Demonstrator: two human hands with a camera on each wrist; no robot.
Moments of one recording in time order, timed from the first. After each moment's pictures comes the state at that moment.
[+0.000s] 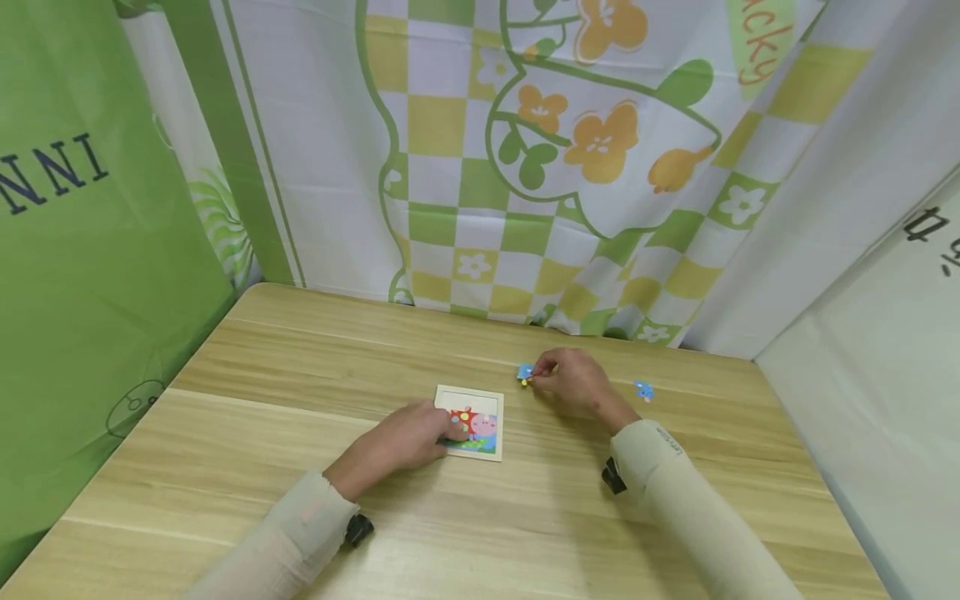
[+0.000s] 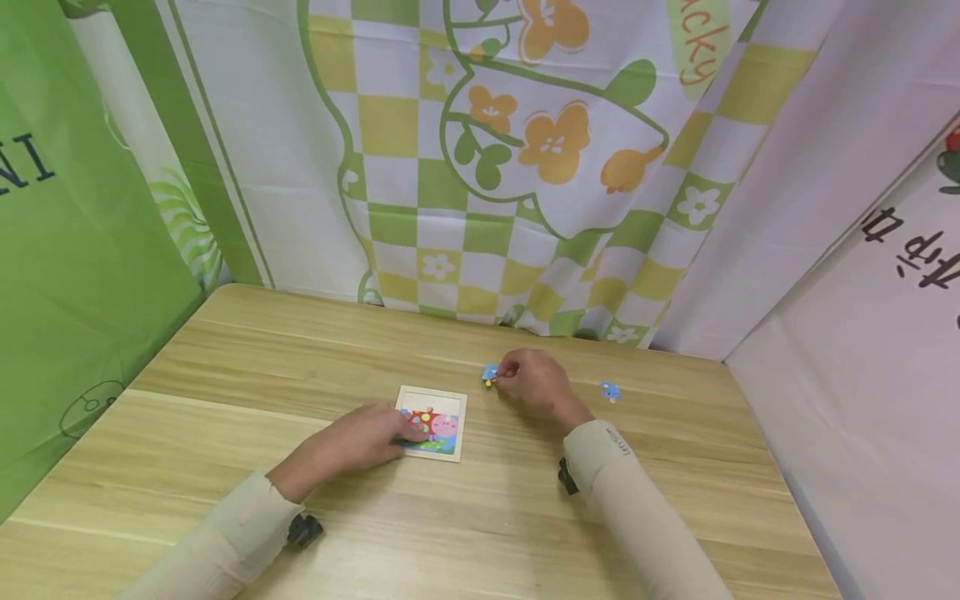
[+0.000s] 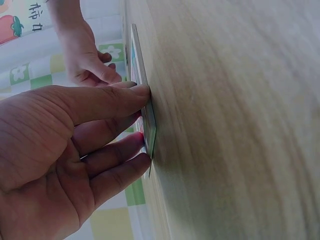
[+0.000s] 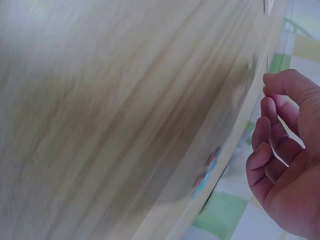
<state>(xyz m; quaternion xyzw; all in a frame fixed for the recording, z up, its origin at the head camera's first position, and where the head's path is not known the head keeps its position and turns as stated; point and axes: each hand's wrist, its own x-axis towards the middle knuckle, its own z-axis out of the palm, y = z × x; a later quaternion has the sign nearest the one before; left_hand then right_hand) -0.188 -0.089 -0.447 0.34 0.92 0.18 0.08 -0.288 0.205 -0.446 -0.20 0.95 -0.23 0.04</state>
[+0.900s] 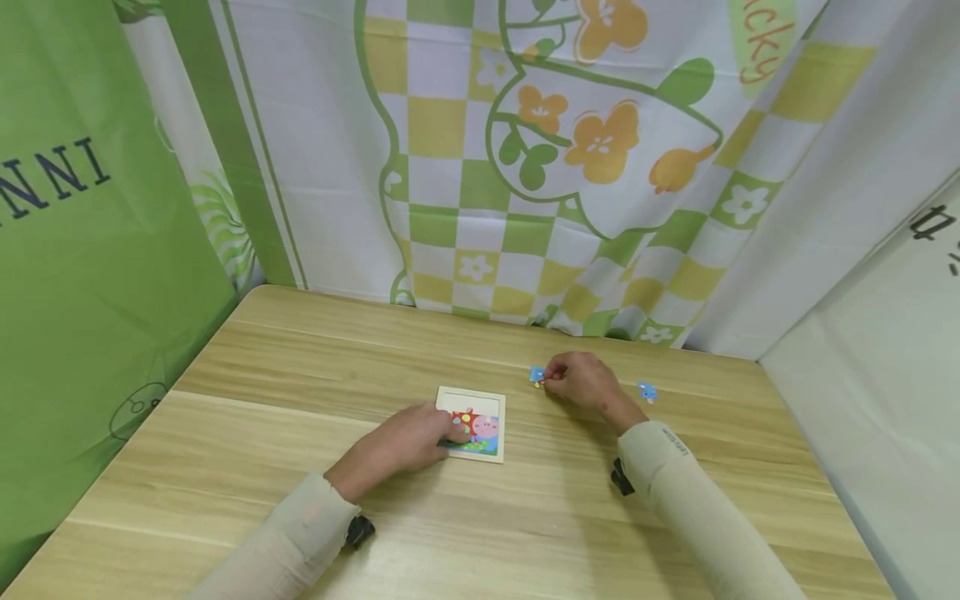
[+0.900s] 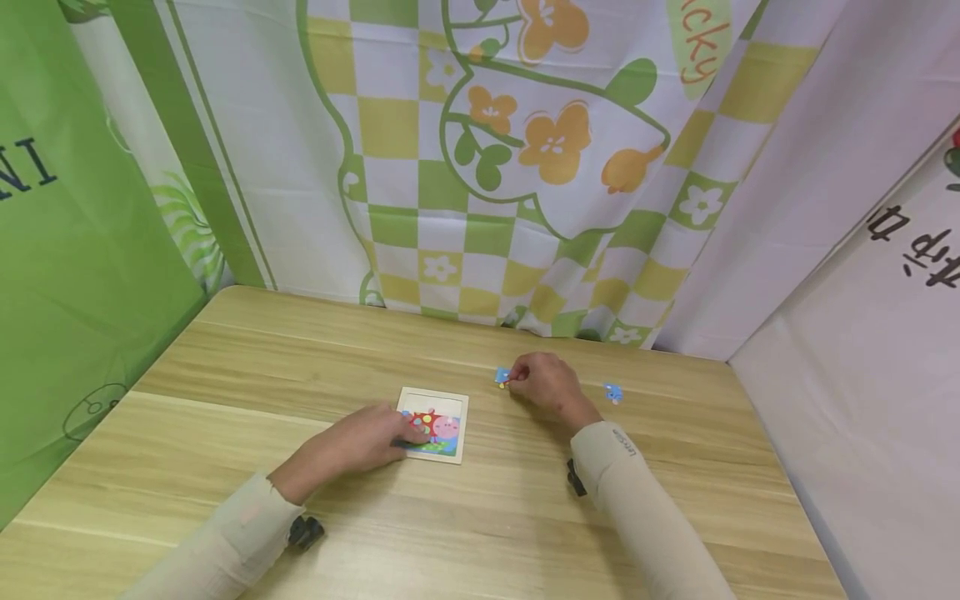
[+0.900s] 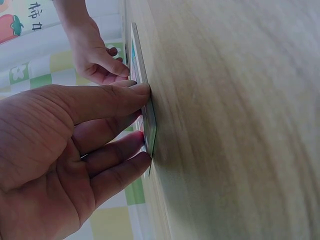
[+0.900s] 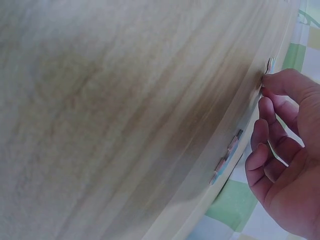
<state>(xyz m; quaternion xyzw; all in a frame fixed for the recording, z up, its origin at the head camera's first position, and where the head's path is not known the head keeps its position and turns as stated) -0.189 -0.089 -0.447 0.35 0.92 0.17 0.08 -0.296 0.223 -0.455 -0.20 0.96 -0.21 0.03</state>
